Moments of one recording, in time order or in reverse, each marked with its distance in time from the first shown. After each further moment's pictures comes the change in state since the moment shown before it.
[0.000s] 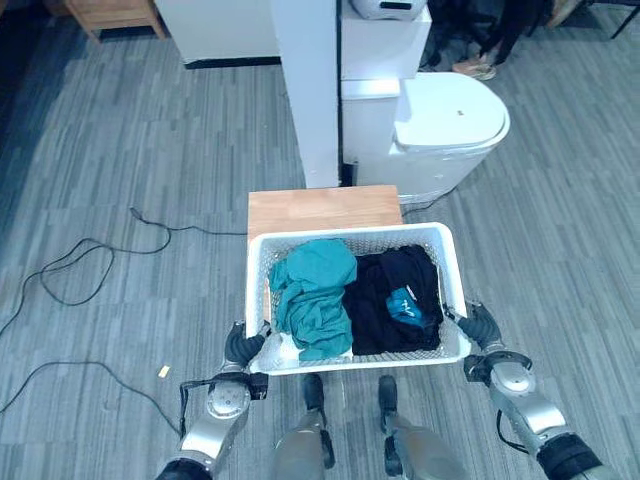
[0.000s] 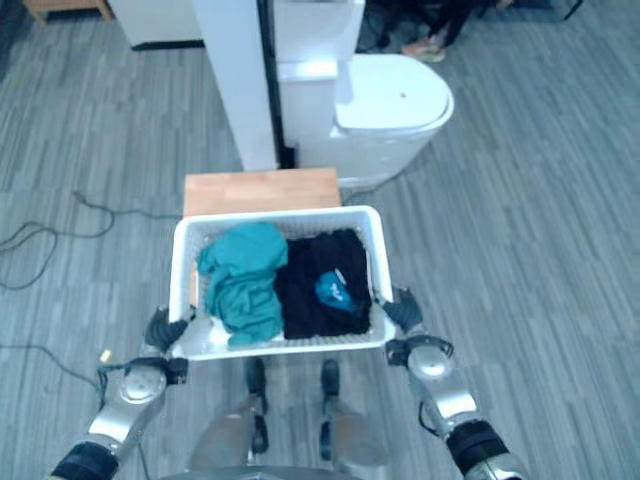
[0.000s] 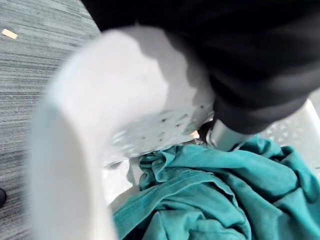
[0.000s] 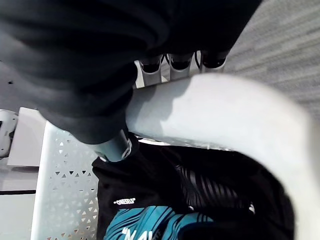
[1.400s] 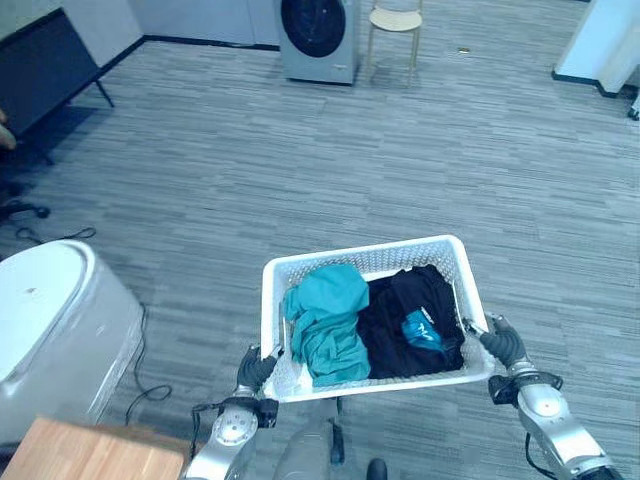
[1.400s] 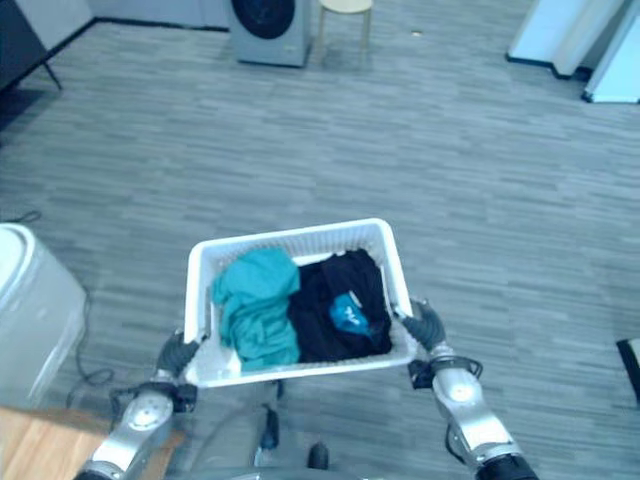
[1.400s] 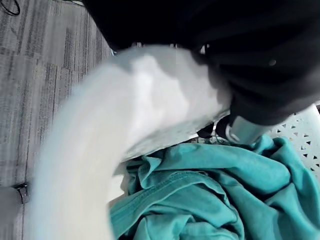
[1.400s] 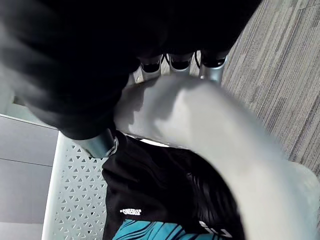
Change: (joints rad) left arm 0.134 -0.028 -0.038 -0.046 -0.009 0.009 -0.054; right arm 0.149 -0.075 -0.038 -0.110 -0.056 0.008 0.043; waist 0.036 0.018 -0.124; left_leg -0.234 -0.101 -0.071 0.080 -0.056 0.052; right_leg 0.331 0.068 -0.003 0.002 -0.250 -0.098
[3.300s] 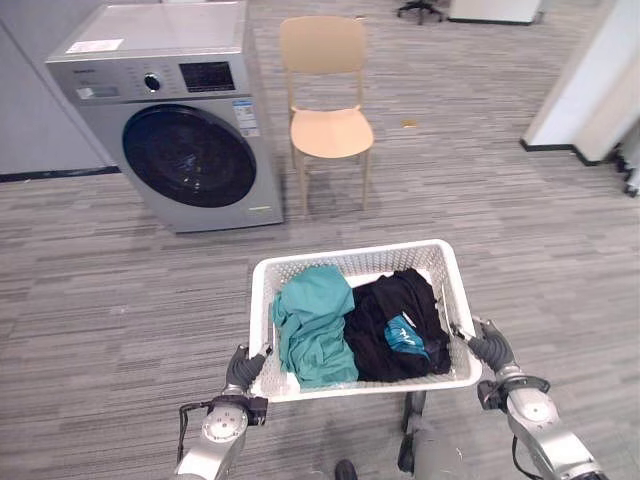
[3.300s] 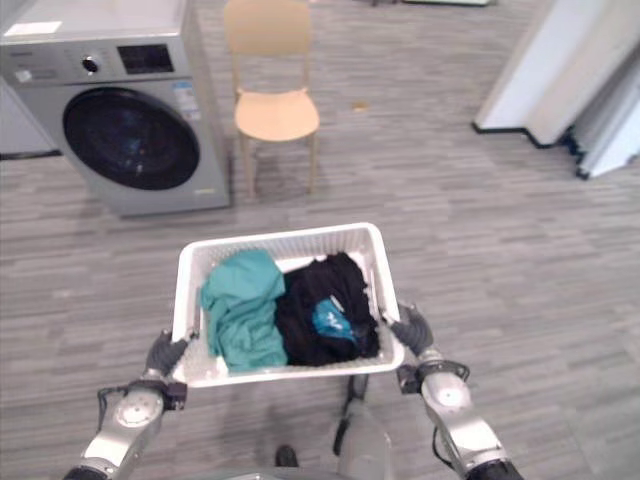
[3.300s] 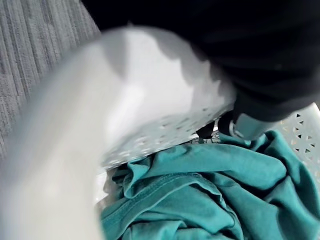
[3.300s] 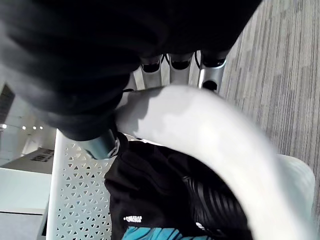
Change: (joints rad) left arm -0.045 -0.004 0.032 0.075 0.010 -0.004 -0.021; right arm 0.013 0.047 0.010 -0.008 -0.021 0.031 0.012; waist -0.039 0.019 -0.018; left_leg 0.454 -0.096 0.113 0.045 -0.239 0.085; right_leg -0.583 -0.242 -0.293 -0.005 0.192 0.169
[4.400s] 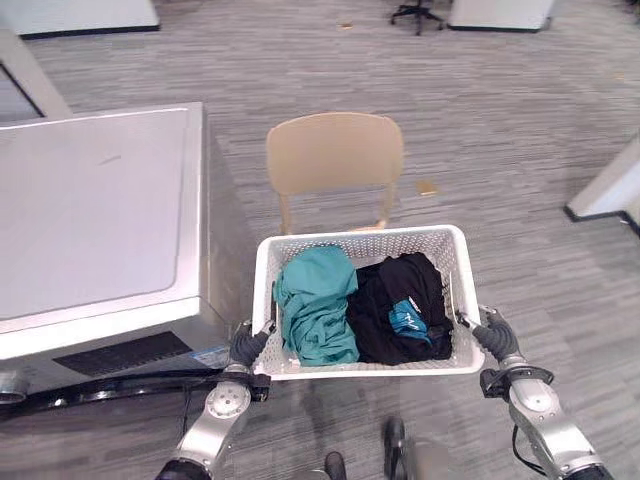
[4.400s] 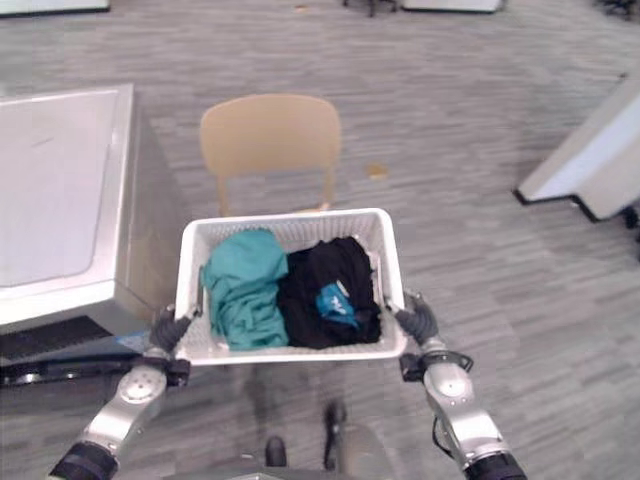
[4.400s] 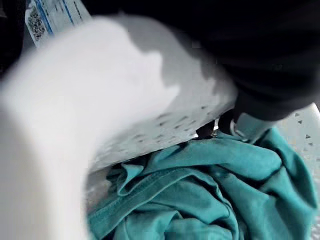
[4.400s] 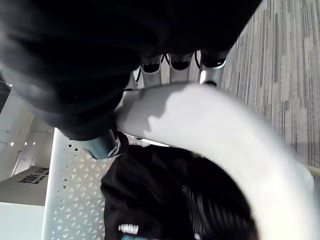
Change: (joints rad) left arm -0.107 0.002 -0.035 0.003 0.000 0.003 0.008; right arm -0.035 0.003 -0.056 -0.003 0.000 -0.016 -0.015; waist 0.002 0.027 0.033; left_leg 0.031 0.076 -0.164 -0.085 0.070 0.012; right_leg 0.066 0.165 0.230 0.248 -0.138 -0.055
